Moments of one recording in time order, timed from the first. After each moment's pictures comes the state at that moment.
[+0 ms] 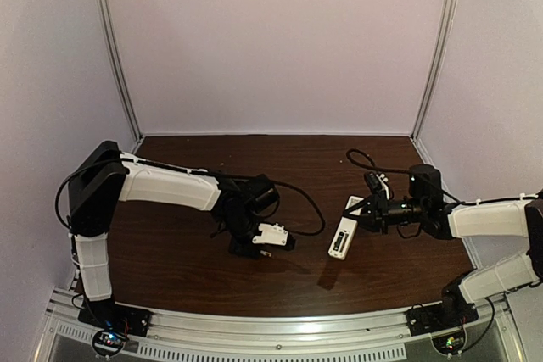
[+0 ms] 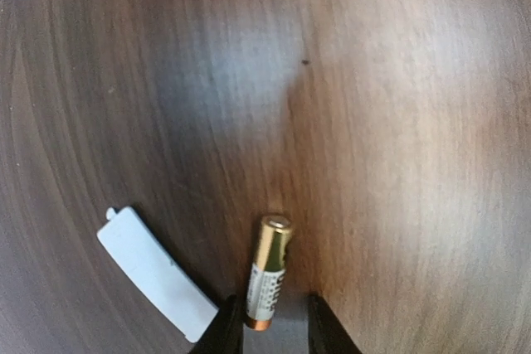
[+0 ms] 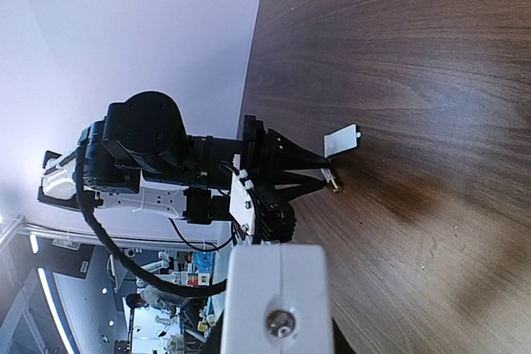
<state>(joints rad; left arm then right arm) -0.99 1.99 1.34 -0.68 0.09 0.76 0.38 1.26 0.43 0.40 -0.95 0.97</state>
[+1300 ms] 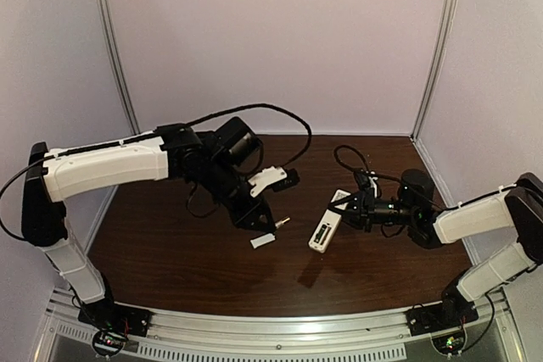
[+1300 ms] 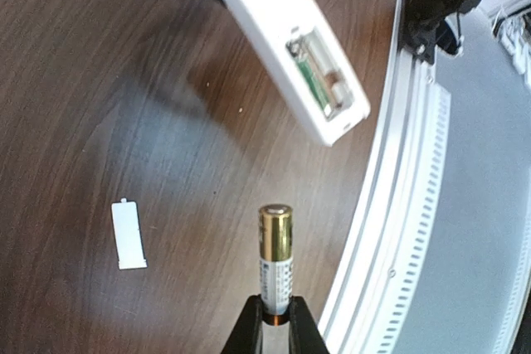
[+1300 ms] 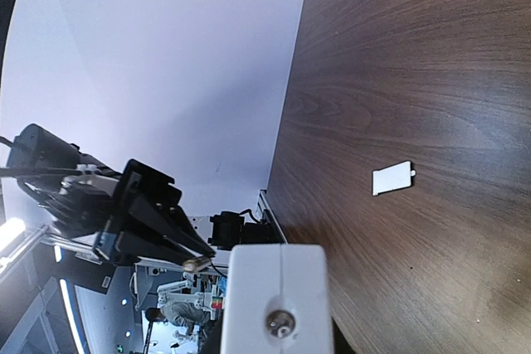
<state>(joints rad) -1.01 1.70 1.46 -0.83 0.38 0.08 0.51 1.38 0.39 0.81 -0.82 1.20</state>
